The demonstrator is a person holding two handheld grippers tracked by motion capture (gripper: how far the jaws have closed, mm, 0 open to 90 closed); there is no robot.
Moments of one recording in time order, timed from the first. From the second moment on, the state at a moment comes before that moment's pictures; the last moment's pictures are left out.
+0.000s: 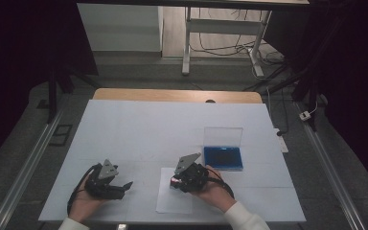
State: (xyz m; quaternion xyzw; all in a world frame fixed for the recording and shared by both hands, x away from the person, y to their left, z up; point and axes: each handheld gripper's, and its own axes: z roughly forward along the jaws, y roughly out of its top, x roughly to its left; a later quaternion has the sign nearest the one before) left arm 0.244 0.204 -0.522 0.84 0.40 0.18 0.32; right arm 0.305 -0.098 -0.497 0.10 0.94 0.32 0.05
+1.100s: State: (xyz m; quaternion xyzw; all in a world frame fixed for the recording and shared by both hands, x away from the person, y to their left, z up) left arm 0.244 0.205 -0.523 0.84 0.40 0.18 0.32; right arm 0.301 -0.106 -0.485 0.11 0.93 0.36 0.05
